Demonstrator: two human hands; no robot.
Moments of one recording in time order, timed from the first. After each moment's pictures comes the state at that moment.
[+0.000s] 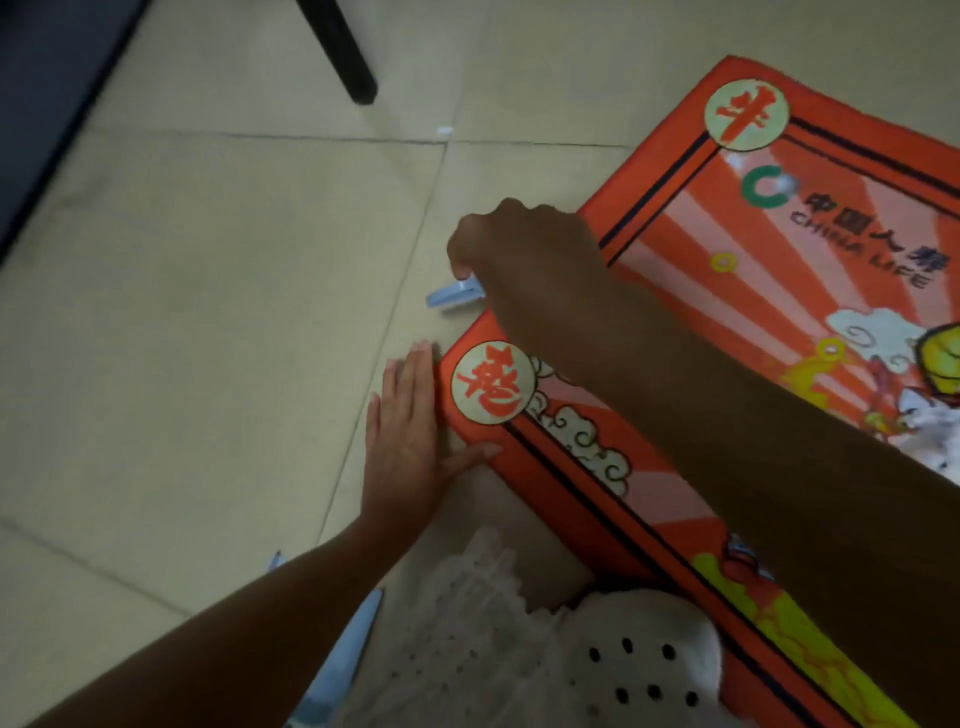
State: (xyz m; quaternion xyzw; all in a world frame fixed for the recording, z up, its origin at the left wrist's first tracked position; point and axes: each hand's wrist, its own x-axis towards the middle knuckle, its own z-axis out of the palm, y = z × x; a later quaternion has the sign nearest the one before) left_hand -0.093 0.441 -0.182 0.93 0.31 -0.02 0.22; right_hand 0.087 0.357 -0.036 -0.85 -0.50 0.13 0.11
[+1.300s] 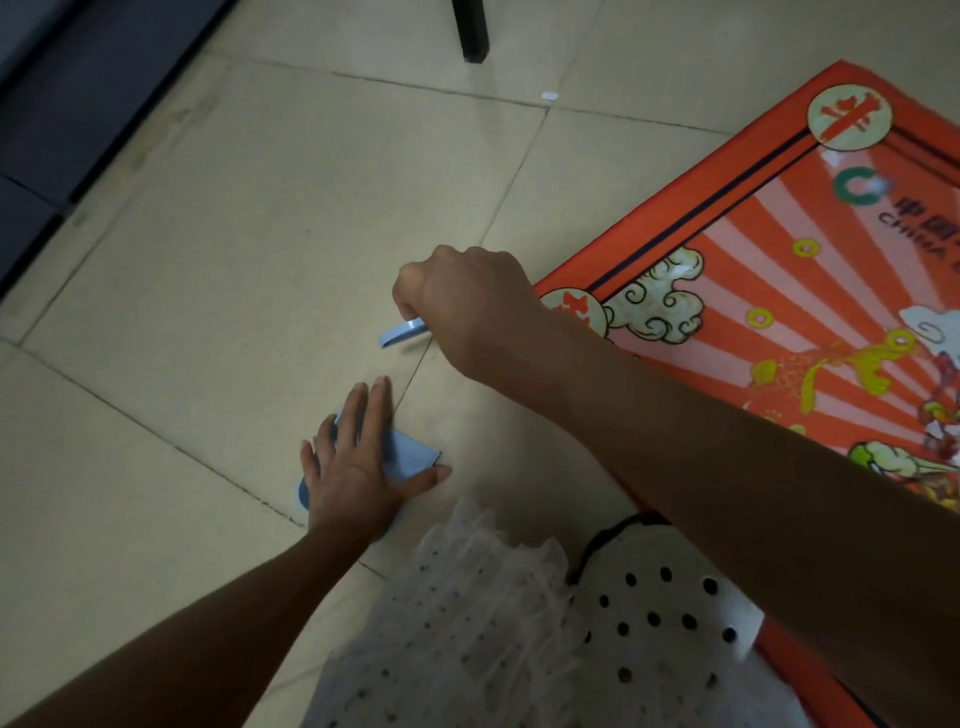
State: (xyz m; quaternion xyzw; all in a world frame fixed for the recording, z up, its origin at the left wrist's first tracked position) left_hand -0.234 0.443 -0.178 0.85 0.50 -0.12 0.14; right_hand -0.033 0.398 -0.033 -0.76 -0.62 0.17 0.10
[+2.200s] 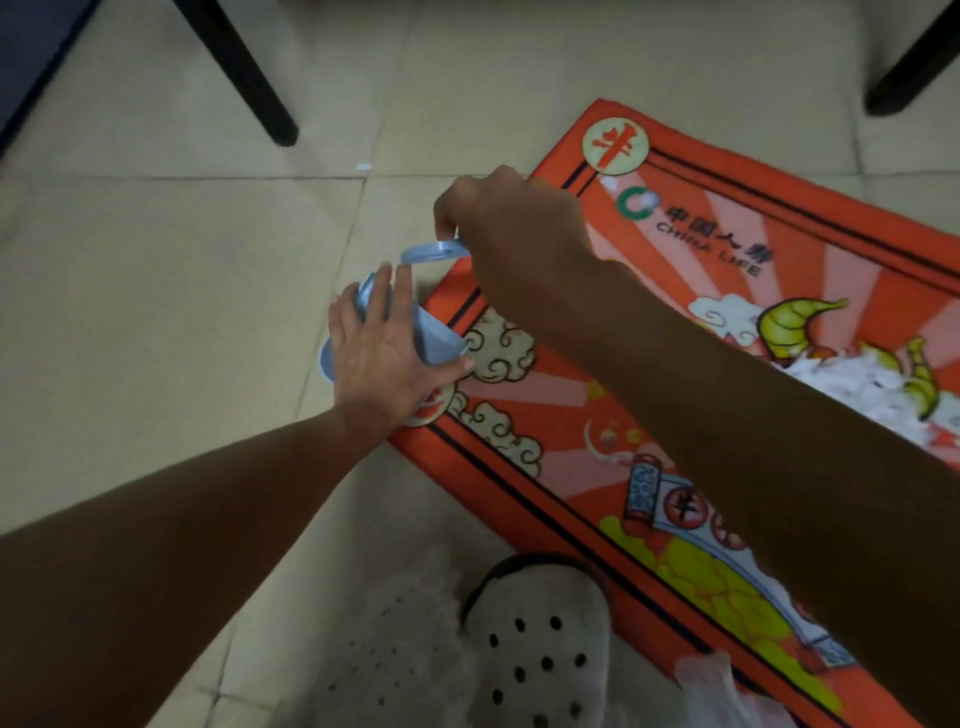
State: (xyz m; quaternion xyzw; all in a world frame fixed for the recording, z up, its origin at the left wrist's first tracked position) left_hand -0.004 0.437 -0.140 0.97 0.25 0.00 0.06; right_hand 0.103 0.311 -0.029 -0.90 -0.42 0.01 0.12
